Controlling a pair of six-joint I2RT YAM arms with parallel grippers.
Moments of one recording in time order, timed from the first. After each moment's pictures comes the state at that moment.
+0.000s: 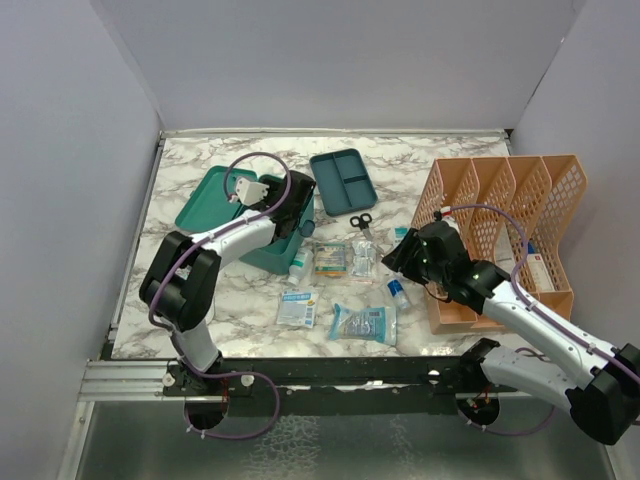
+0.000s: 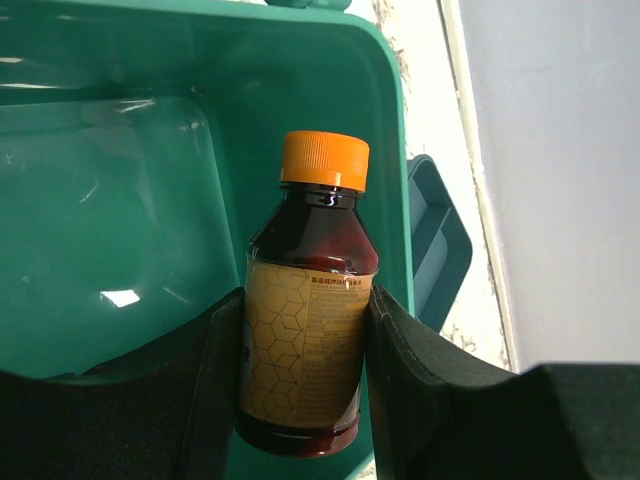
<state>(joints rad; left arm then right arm) -0.55 1.71 1.13 -0.19 -0.68 -1.60 0.63 0.97 0.69 -0.42 0.15 0.94</state>
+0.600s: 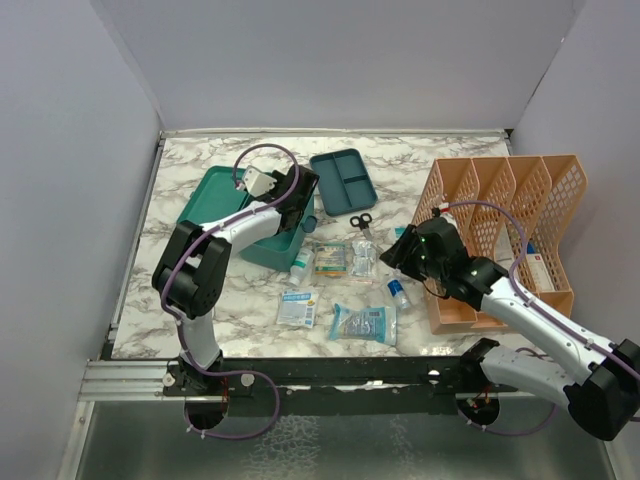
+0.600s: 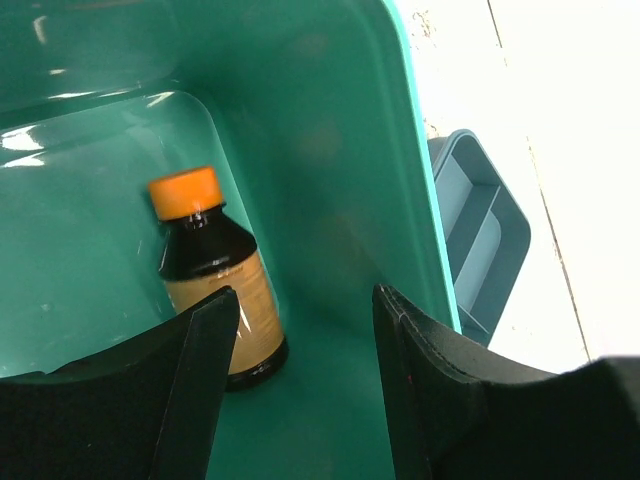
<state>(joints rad) -0.53 1.83 1.24 -0.24 -0.62 -1.46 0.63 1.00 0.71 -0.41 0.15 0.94</state>
